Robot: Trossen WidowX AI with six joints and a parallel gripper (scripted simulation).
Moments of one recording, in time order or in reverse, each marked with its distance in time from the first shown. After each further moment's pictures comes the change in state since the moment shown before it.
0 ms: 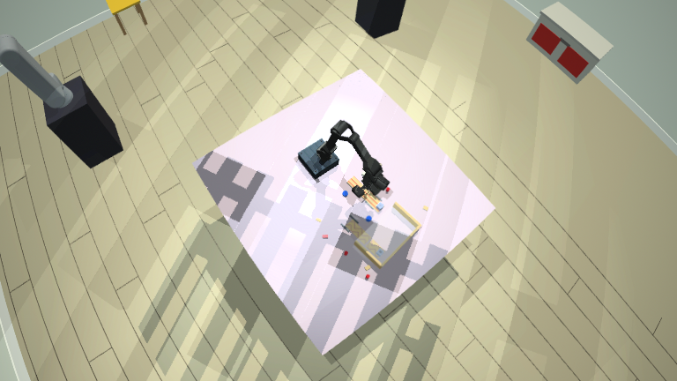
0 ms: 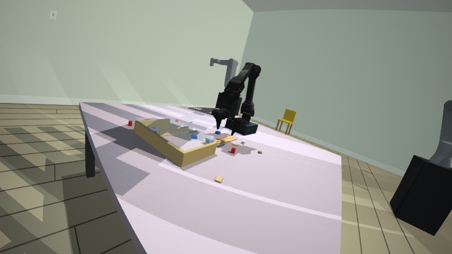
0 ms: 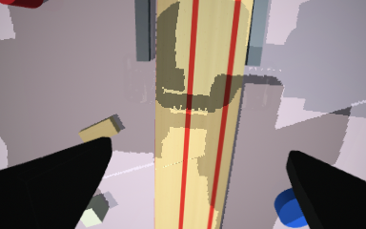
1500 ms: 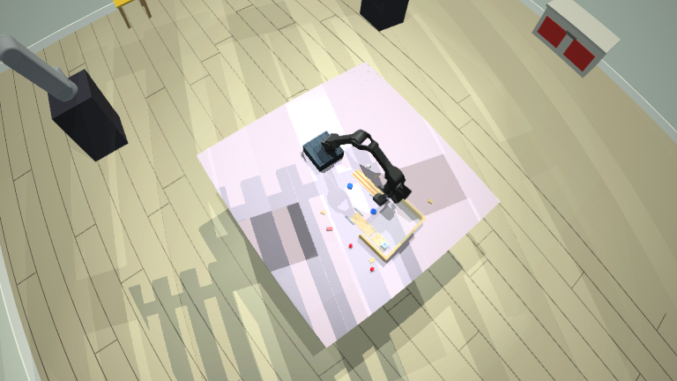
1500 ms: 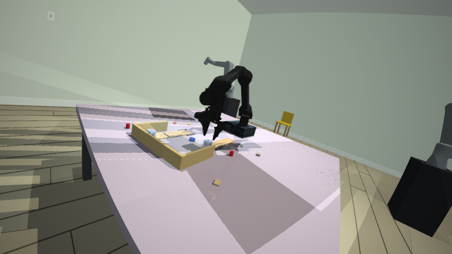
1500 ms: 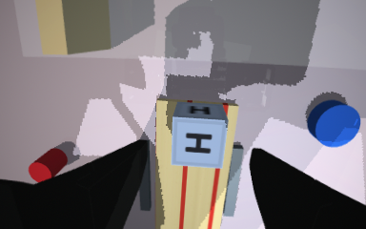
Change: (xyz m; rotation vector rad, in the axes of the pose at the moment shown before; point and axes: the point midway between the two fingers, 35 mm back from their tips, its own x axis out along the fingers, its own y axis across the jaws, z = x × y) arm -0.006 -0.001 0.121 0.001 -0.022 0.001
